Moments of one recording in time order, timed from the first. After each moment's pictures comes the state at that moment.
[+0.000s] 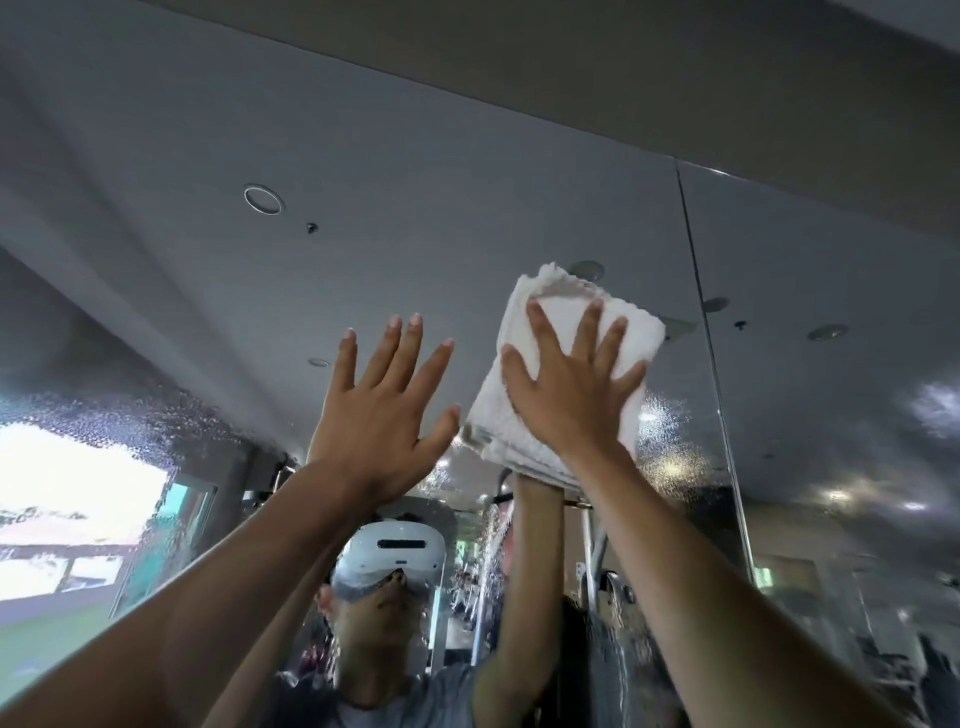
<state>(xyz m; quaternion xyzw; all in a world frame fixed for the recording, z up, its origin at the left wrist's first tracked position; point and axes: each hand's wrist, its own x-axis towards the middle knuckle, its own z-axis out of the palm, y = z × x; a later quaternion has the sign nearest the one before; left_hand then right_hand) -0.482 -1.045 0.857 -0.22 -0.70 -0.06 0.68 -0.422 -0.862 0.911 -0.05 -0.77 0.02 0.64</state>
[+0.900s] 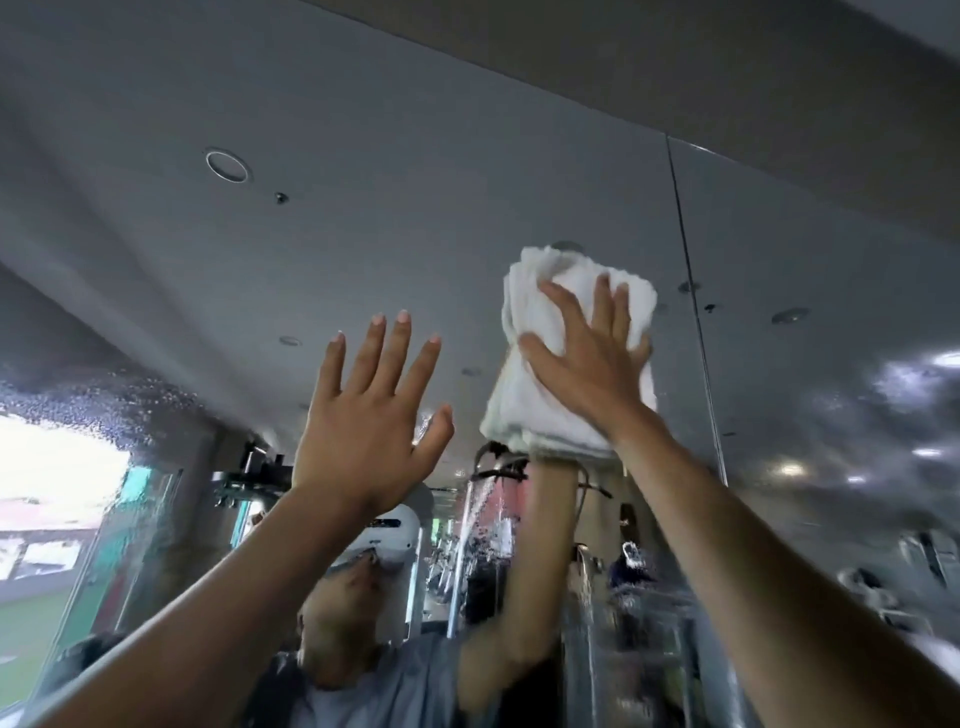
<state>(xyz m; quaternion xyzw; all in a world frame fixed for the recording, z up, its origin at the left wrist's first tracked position) -0.484 -1.040 0.831 -0.21 -0.69 -0.07 0.69 -0.409 -0.837 0.915 -0.01 -0.77 0.04 0.63</state>
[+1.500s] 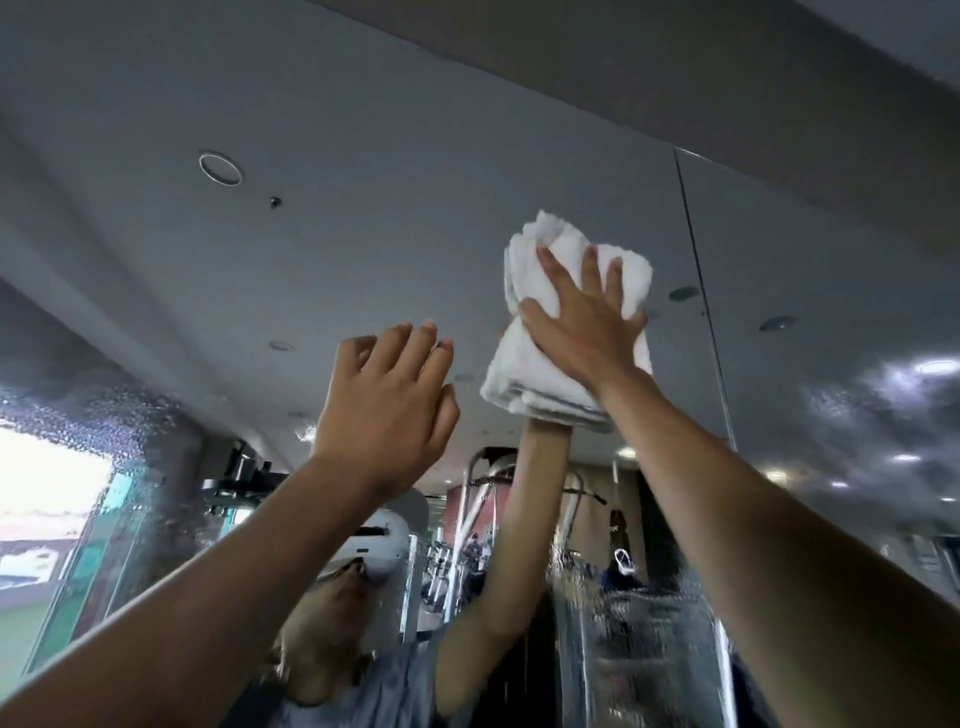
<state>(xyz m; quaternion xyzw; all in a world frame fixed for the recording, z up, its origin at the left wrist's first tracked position) -0.477 -1.057 0.848 -0.22 -0.62 -0.03 0.75 -0.417 -0.862 0.952 -0.02 -0.77 0.01 0.64</state>
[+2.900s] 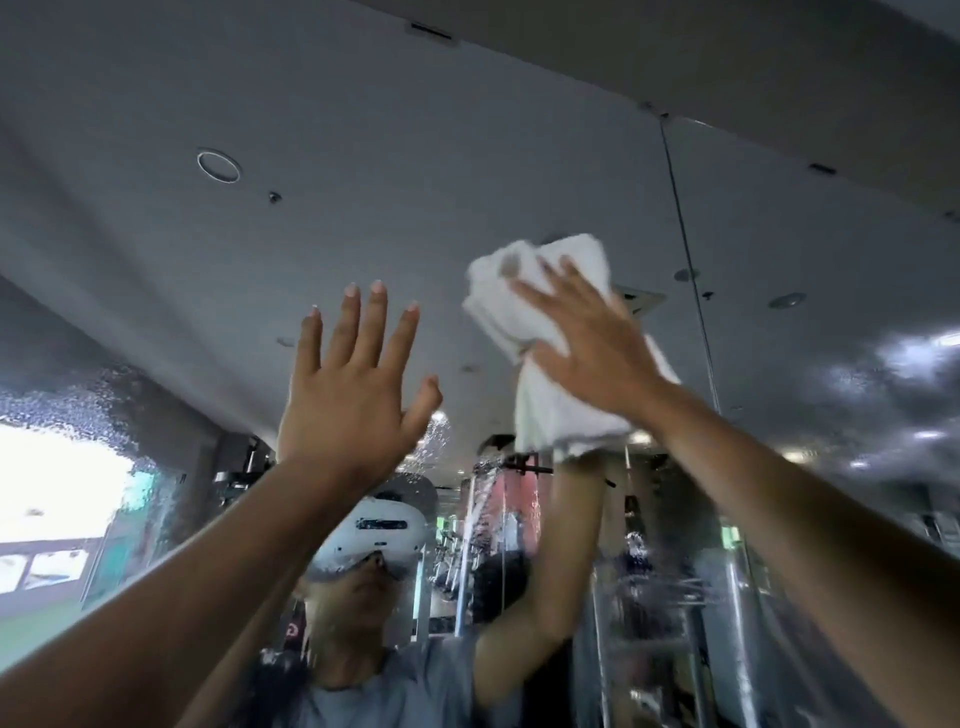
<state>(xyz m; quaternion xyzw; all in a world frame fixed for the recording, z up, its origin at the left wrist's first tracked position) -0.481 -1.047 0.827 -0.18 -0.71 -0.09 0.68 -0.408 -0.810 0.907 0.14 -0.73 -0.18 0.65</state>
